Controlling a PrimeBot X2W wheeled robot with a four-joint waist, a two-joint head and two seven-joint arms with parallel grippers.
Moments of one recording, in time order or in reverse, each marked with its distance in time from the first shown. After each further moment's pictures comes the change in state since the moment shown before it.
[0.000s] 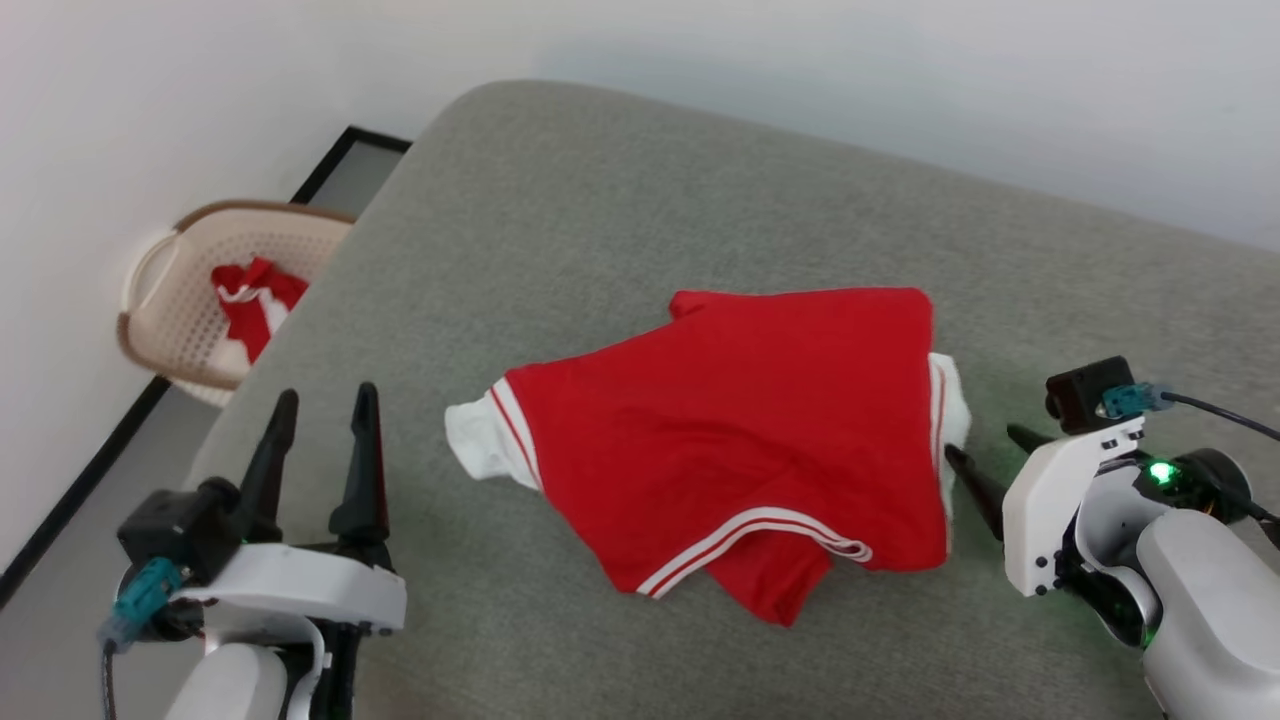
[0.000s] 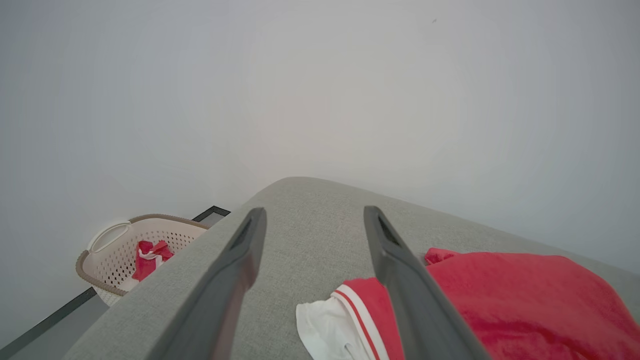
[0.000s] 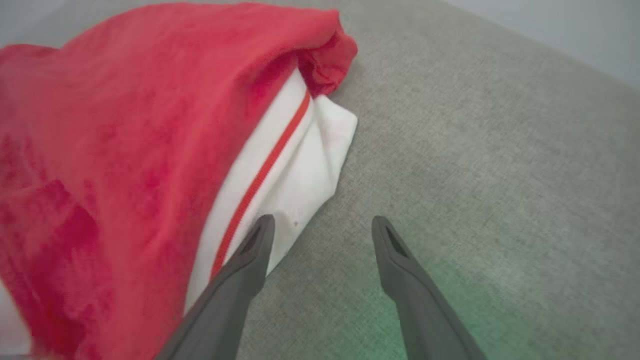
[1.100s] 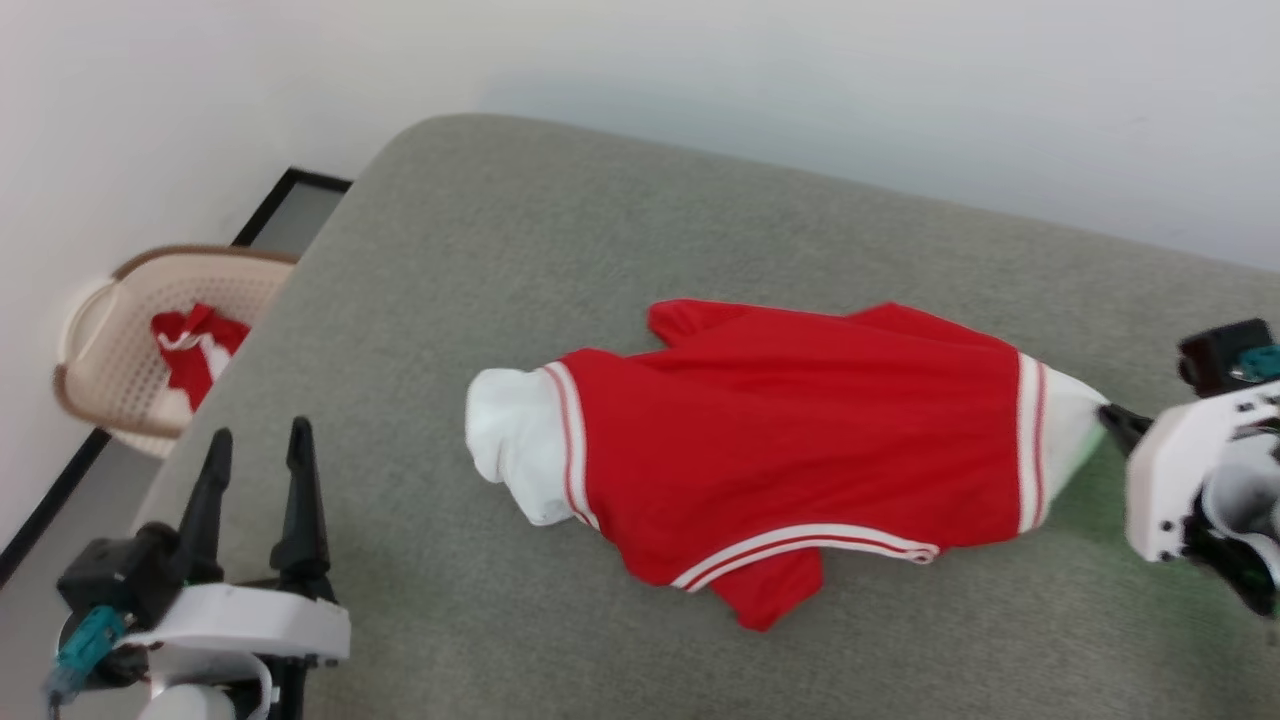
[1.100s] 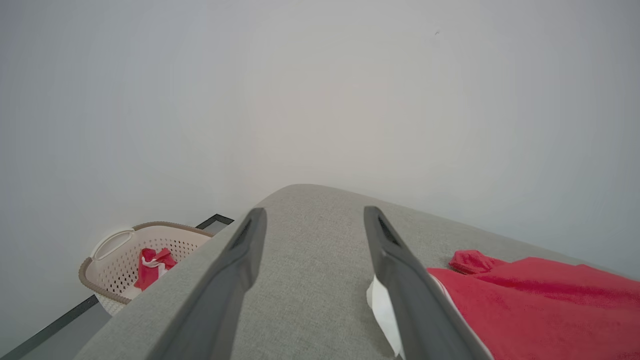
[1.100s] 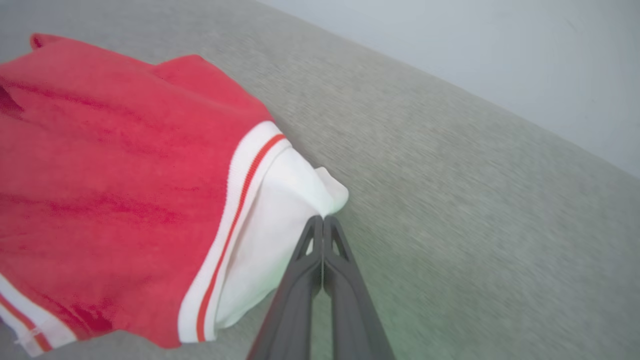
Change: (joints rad) left arm 0.053 -0.128 0.267 0.061 0.183 -0.178 0.000; right arm -0.039 -0.153 -0.012 0.013 0.077 0.000 0.041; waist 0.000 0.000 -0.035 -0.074
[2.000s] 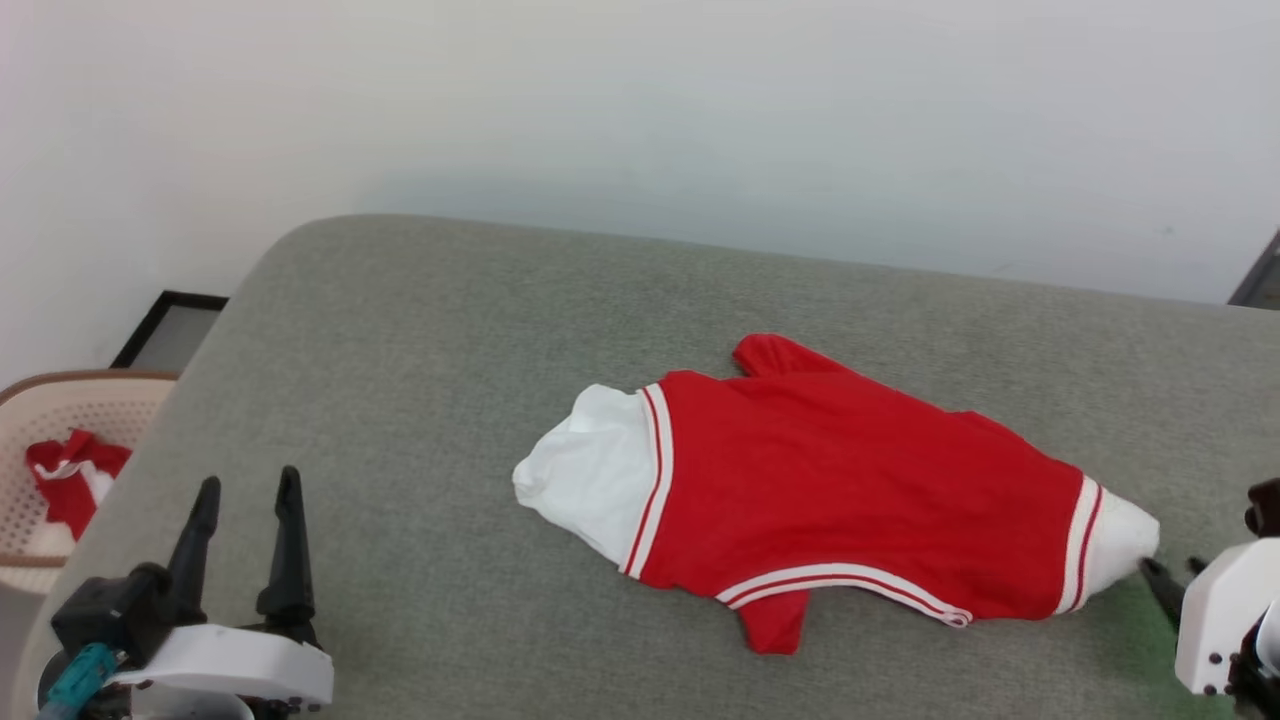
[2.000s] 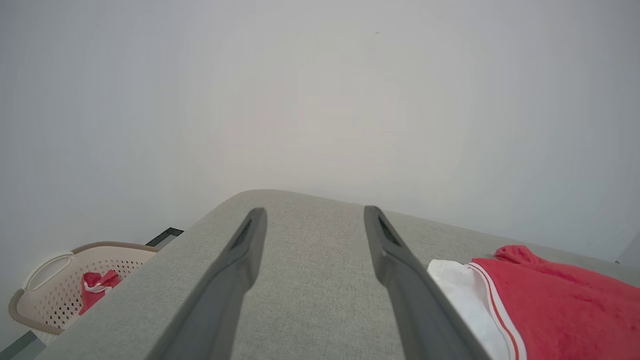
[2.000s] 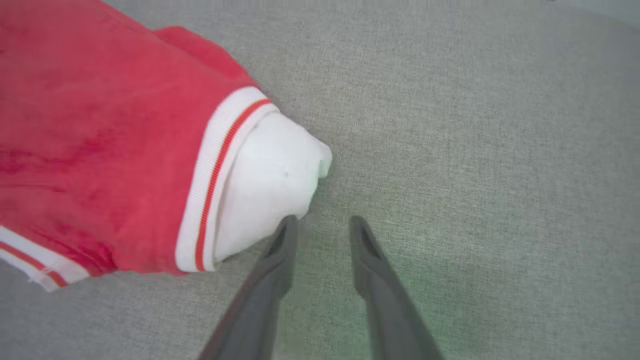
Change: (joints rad) left arm 0.073 0.031 0.009 0.003 0.020 -0.002 0.009; right arm 0.308 0.059 -0.336 -0.062 -0.113 0.000 0.084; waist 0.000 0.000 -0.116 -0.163
